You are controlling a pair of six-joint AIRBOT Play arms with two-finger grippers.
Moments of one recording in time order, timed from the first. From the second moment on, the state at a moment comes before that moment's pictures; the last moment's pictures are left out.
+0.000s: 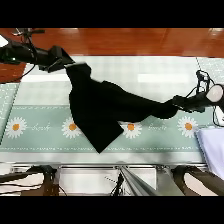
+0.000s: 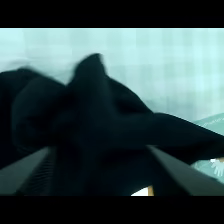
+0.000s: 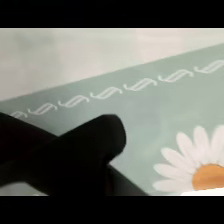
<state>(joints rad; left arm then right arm) 0.02 -1.44 1.48 0.87 -1.20 -1.45 -0.07 -1.11 0.86 -1.48 1.02 1.79</state>
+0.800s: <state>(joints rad) 0.32 -1.17 0.56 0.72 -1.18 -1.24 -0.55 -0.99 0.61 -1.13 1.14 1.41</state>
